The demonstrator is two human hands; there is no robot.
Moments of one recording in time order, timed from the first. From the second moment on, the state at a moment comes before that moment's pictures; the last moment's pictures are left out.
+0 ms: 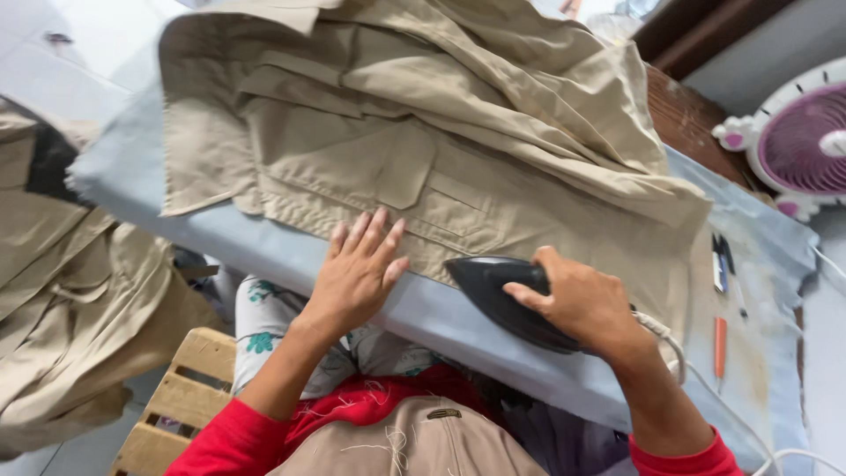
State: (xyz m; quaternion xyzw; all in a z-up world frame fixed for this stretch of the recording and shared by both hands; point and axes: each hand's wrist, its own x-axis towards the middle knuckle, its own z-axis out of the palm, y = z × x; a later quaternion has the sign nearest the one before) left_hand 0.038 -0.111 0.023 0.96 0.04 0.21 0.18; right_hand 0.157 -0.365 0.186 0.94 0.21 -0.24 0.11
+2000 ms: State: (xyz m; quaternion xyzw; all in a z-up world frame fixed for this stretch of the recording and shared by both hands) left_hand -0.116 -0.056 0.021 0.83 0.32 0.23 0.40; right_hand 0.104 -0.145 0.165 0.91 0.37 -0.16 -0.04
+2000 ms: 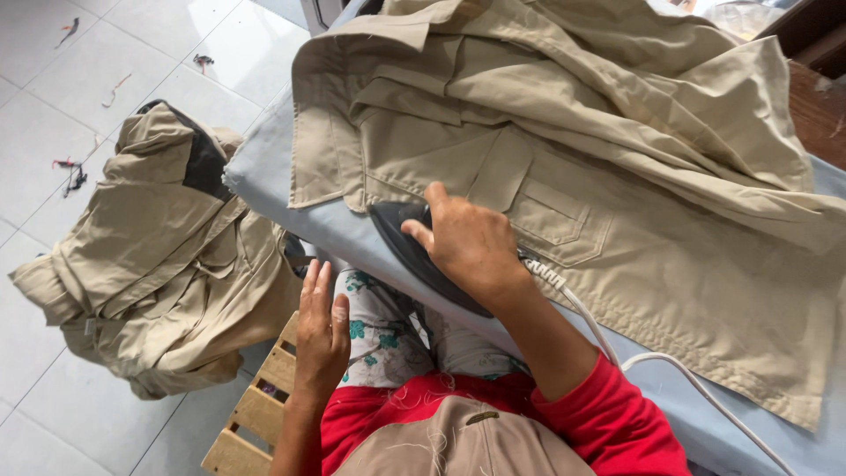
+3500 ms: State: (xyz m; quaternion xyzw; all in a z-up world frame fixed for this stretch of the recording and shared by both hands) left_hand 0.020 -0.104 0.039 0.97 0.03 0.23 -0.01; right_hand 0.159 -0.437 0.125 0.95 0.21 0.22 -0.05
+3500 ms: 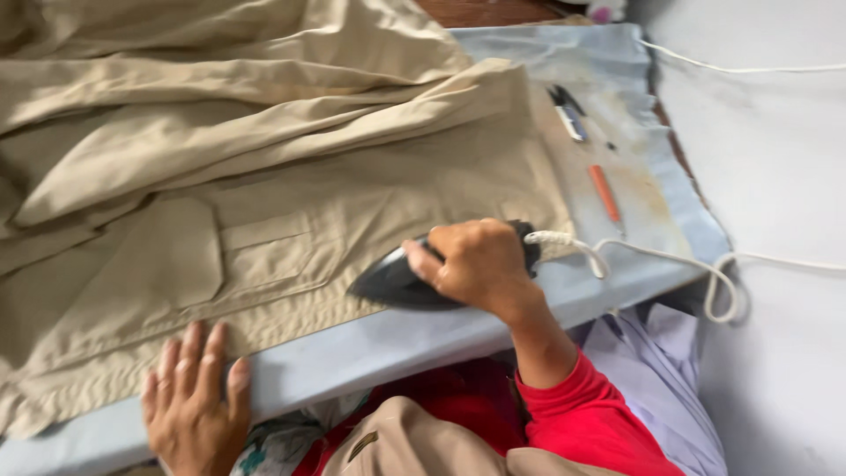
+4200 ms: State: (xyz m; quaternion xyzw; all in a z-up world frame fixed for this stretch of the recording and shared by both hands) left_hand 0.015 -0.096 0.020 0.97 0.03 0.23 -0.03; right_hand 0.166 -0.539 0.123 0.95 0.25 0.17 -0.06
